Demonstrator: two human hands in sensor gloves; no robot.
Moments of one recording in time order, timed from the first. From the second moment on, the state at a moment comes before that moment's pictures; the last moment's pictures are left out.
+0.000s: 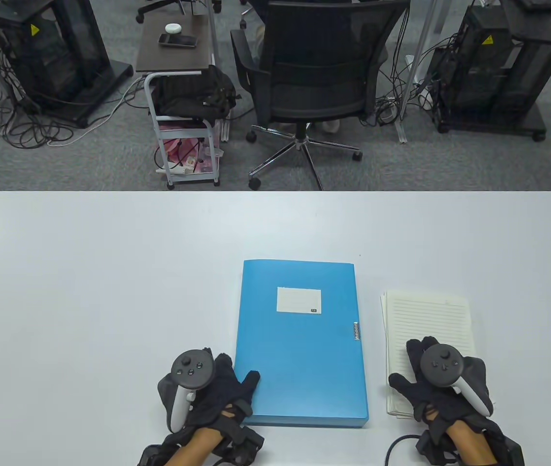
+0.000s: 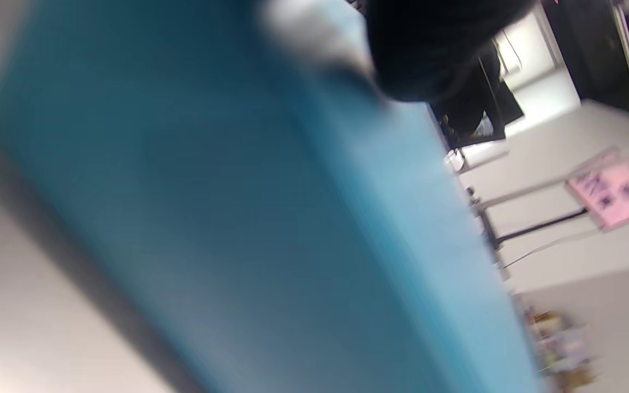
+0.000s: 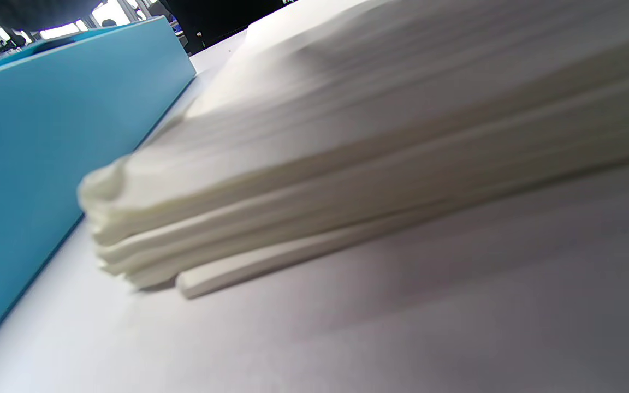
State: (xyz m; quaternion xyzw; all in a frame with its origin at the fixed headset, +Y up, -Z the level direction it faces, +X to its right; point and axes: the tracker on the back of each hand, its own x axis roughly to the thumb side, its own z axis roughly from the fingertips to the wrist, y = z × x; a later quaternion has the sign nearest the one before) left_hand -0.155 -0.766 -0.238 -0.16 0.07 0.42 0.89; right_hand 0.264 -0.765 -0.255 -0.03 0.16 0.96 0.22
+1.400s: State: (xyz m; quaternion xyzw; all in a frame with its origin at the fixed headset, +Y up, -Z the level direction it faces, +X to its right) left_hand -0.107 -0.762 -0.229 -0.05 -0.21 0.25 0.94; right_hand 0.177 -0.752 -0.213 0.20 0.16 0.96 0.14
